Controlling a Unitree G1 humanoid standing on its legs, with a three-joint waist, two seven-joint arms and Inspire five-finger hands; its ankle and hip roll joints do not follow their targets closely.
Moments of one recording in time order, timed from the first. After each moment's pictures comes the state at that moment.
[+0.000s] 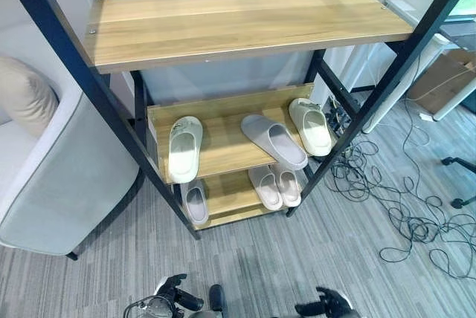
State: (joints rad) left arm -0.12 0.23 -0.27 1.26 -0.06 -0.06 0.12; right arm -0.08 -0.21 0.26 1.20 0.12 -0.04 -0.14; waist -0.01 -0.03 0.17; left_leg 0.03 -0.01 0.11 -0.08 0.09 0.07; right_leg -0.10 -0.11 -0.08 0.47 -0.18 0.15
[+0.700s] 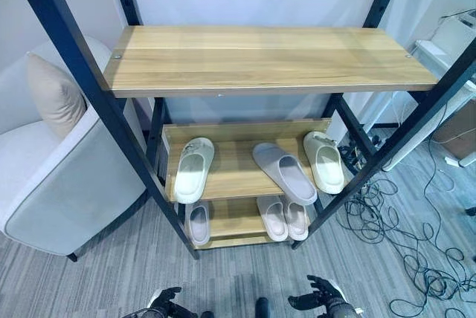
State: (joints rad) left arm -0.05 0.23 -0.26 1.21 -0.01 -0.06 0.11; right arm -0.02 -0.27 0.35 0.91 0.09 -0.04 -0.13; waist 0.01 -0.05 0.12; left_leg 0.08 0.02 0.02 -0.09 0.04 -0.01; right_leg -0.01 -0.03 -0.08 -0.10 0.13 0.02
